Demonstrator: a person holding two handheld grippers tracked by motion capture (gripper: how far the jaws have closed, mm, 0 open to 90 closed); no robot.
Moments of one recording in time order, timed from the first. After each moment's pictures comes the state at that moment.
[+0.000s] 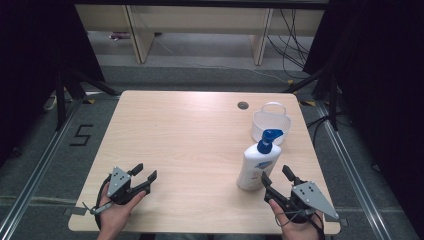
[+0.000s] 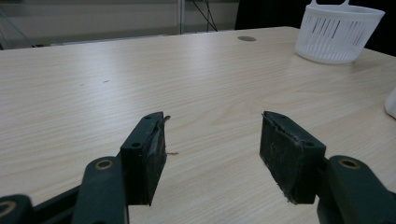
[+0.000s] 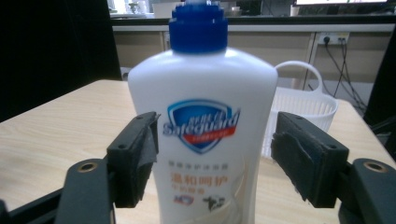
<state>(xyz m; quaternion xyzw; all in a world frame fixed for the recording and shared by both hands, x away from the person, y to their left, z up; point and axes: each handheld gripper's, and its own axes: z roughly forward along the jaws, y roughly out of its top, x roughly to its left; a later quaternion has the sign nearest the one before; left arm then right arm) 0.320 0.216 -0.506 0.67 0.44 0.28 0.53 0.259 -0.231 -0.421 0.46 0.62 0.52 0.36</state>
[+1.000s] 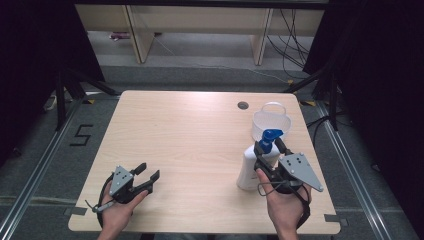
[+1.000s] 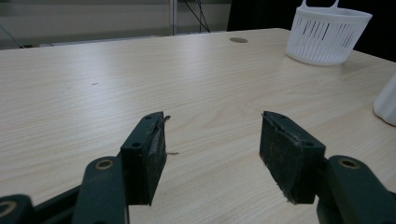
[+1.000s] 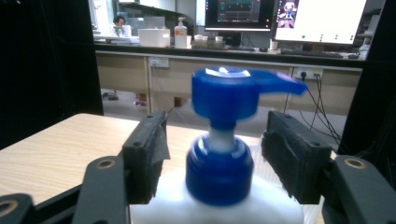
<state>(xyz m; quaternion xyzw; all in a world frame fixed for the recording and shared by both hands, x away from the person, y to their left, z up) 0.323 0.212 -0.506 0.67 0.43 0.27 0.54 0.299 -0.192 -0.368 0.45 0.59 0.53 0.41</state>
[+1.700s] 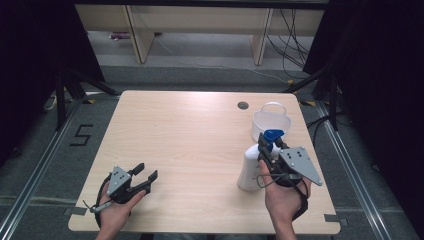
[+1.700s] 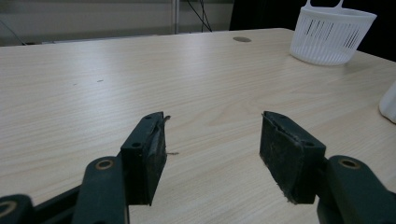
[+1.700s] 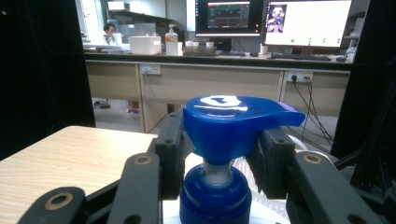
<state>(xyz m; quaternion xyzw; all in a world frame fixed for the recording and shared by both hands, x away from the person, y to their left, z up) 0.324 0.219 -0.508 0.67 0.43 0.27 0.54 0.309 -0.191 -0.360 0.46 0.57 0.53 0.43</state>
